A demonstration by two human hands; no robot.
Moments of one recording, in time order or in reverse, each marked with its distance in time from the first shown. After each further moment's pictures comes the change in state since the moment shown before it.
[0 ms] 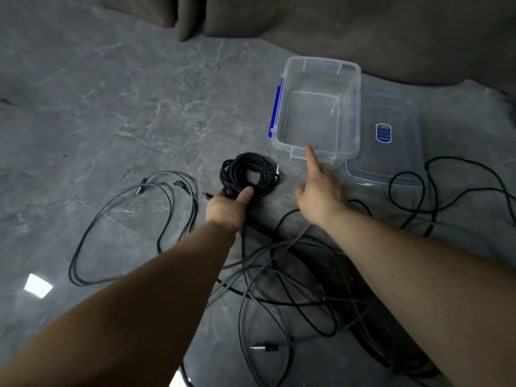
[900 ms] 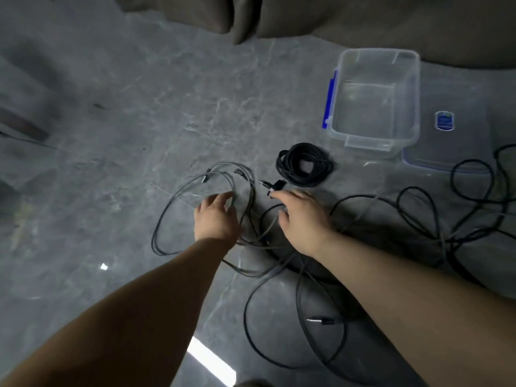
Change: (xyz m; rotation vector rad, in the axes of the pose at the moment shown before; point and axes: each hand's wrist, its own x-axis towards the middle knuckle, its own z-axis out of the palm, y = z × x) left_hand -0.042 -0.022 -0.132 0.892 0.272 0.310; right_hand -0.082 -0.095 0.055 0.067 -0.158 -0.373
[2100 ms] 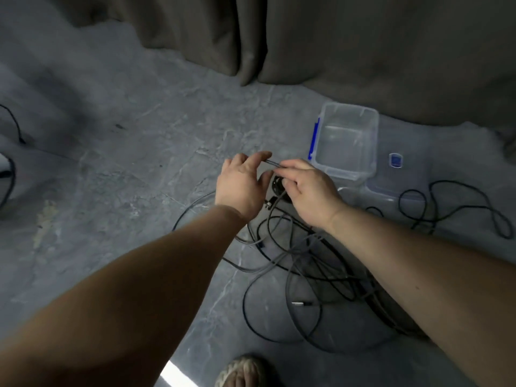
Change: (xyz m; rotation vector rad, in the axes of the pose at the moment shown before) left_hand -0.051 0.107 -0.129 -0.107 0.185 0.448; right_hand -0.042 -0.077 -0.126 0.063 0.178 -0.160
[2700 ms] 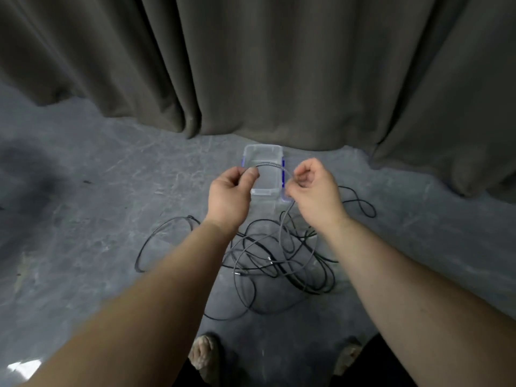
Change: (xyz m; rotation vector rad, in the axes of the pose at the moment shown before) left_hand -0.110 0.229 -0.086 -0.924 -0.076 -0.188; right_hand -0.183 -0.042 -0.197 0.580 0.530 0.296
